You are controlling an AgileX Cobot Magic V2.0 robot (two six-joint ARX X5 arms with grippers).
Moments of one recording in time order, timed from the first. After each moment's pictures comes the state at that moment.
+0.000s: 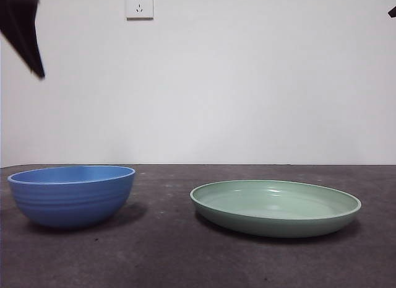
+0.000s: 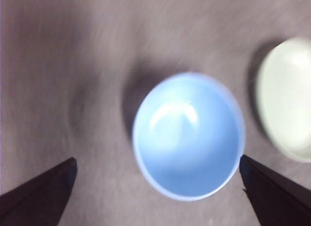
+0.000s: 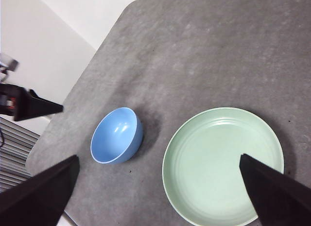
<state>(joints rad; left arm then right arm) -0.03 1.28 1.11 -0.92 0.39 -0.04 -0.03 0.85 0.95 -0.70 -0.81 0.21</state>
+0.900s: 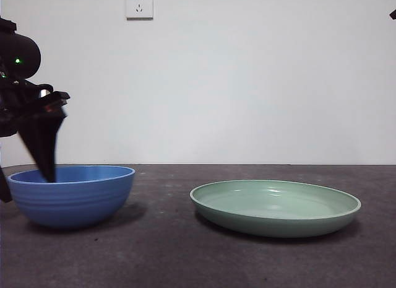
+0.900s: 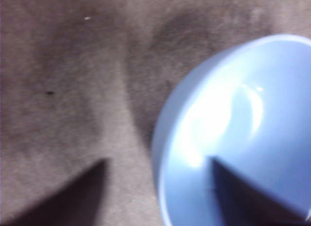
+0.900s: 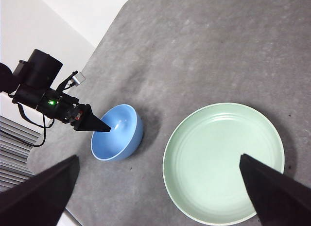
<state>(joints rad) -0.12 1.67 1.11 -0.84 0.35 -0.04 -0.03 0.85 0.95 -0.72 -0.81 0.21</state>
